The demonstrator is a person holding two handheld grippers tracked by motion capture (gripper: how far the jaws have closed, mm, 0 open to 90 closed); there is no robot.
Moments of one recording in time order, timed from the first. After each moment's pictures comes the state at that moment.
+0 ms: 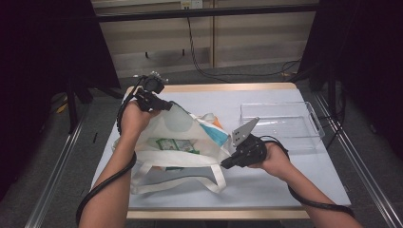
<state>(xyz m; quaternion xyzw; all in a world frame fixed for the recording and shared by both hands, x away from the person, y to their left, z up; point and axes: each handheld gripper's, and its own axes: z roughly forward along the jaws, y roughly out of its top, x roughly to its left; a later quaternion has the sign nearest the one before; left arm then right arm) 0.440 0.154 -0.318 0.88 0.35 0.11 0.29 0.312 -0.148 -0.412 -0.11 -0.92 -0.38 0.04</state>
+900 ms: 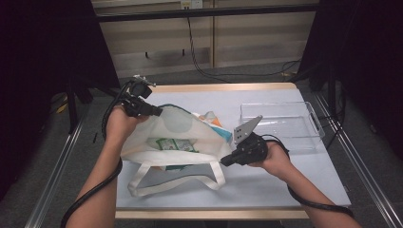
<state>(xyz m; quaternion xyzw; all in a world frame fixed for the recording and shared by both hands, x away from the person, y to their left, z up) 0.424 0.187 -0.311 0.88 0.36 0.09 0.29 0.312 -0.150 -0.405 -0.11 -0.91 -0.40 0.03</state>
